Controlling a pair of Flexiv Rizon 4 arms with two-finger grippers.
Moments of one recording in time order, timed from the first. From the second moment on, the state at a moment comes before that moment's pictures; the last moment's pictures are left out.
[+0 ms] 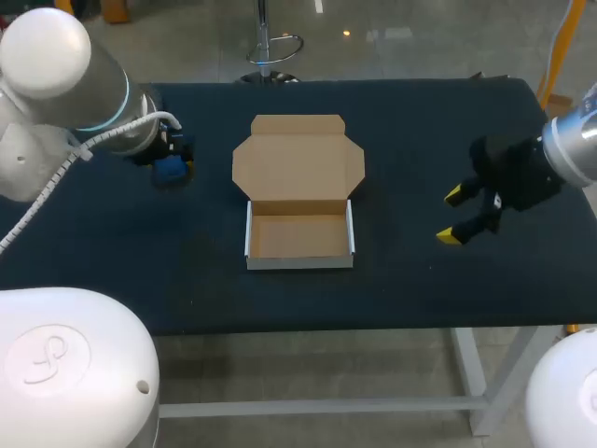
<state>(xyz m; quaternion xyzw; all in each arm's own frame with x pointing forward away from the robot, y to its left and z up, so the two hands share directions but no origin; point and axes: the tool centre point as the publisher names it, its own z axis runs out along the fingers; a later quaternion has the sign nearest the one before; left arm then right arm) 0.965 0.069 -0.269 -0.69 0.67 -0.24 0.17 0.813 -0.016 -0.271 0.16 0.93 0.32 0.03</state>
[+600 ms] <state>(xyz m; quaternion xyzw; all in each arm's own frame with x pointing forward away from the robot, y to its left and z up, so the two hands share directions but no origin) 0.938 0.044 -0.268 -0.64 0.71 -0.24 0.17 0.817 -0.008 -0.283 0.15 0.93 0.33 0.01</state>
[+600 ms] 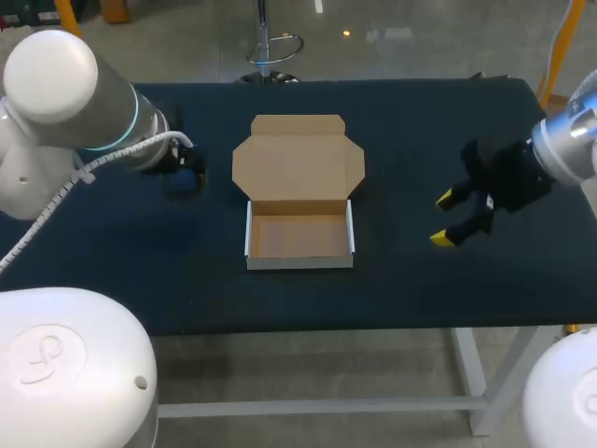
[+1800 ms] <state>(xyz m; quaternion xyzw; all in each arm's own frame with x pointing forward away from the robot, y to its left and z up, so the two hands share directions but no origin) 0.869 -0.082 -0.297 -0.51 0.84 -0.19 0.09 0.817 -0.009 -0.282 0.15 0.93 0.33 0.01</state>
